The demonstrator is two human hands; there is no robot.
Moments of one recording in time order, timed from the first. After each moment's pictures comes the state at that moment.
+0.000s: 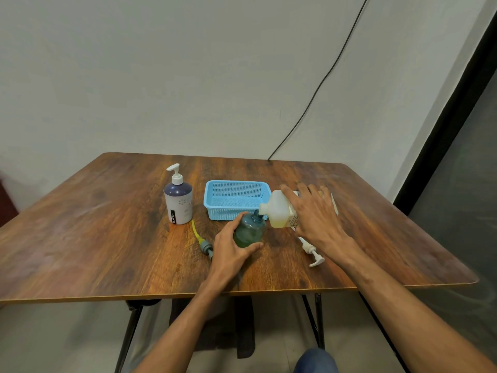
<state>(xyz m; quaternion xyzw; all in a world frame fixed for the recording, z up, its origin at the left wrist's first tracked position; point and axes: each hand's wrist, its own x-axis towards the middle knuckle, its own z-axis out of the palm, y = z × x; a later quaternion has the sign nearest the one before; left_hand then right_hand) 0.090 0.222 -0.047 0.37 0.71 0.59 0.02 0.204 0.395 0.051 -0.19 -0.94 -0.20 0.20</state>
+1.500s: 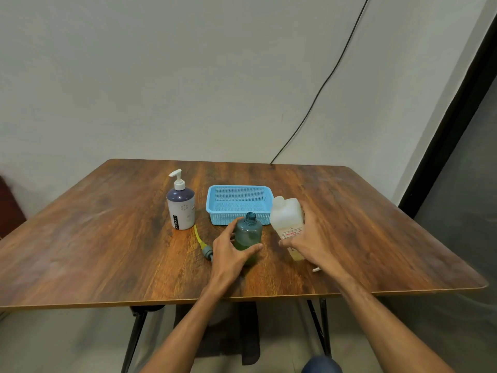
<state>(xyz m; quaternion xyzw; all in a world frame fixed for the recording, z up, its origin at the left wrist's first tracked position) 0.090 0.221 -0.044 0.32 0.73 0.61 0.04 0.203 0.390 0.007 -0.23 -0.88 0.31 0.30</state>
